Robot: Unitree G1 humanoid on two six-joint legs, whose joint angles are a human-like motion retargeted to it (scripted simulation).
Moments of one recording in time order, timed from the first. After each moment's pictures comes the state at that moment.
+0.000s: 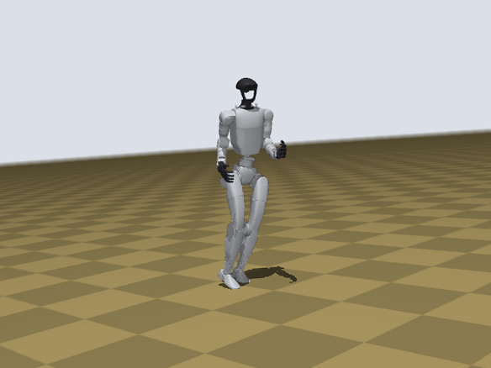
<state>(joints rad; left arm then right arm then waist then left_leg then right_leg) -0.06 -0.06 -0.12 0.35 -0.14 -0.59 -0.21 0.53 0.08 -0.29 0.37 0.19 -0.63 0.29 -0.07 0.20 -0.06 -0.15 -0.09 -0.14 0.26 -0.08 0.26 -0.43 0.09 0.01 0.52 0.03 0.02</state>
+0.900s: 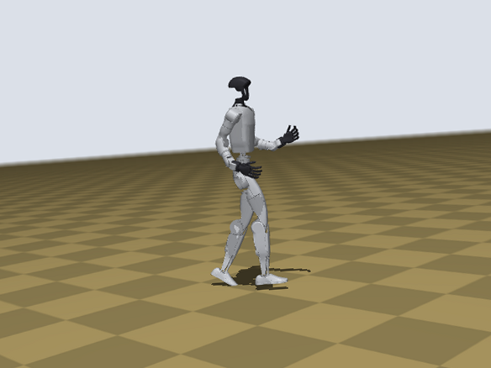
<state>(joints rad) -0.07 -0.06 -0.11 0.26 -0.31 -0.61 -0.25 0.59 0.06 -0.28 0.38 0.28 -0.56 0.44 -0.19 0.16 -0.09 0.05 -0.10 -0.04 0.20 0.15 0.08 -0.42 -0.01 -0.11 0.24 -0.02 0.05</state>
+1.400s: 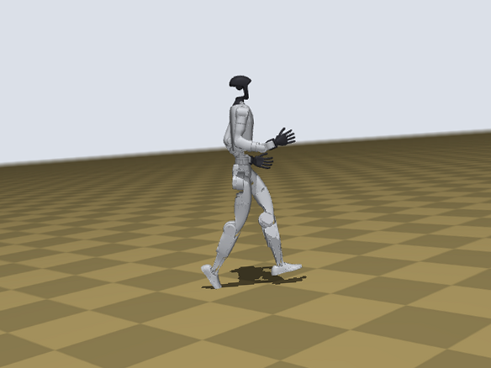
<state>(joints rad) 0.44 -0.03 0.17 0.46 -0.35 -0.60 -0.44 0.18 -0.14 -0.20 0.05 0.23 -0.55 0.35 0.19 -0.04 -0.05 -0.48 -0.10 0.39 0.16 0.01 0.26 0.16 0.07 -0.07 0.22 0.52 0.12</state>
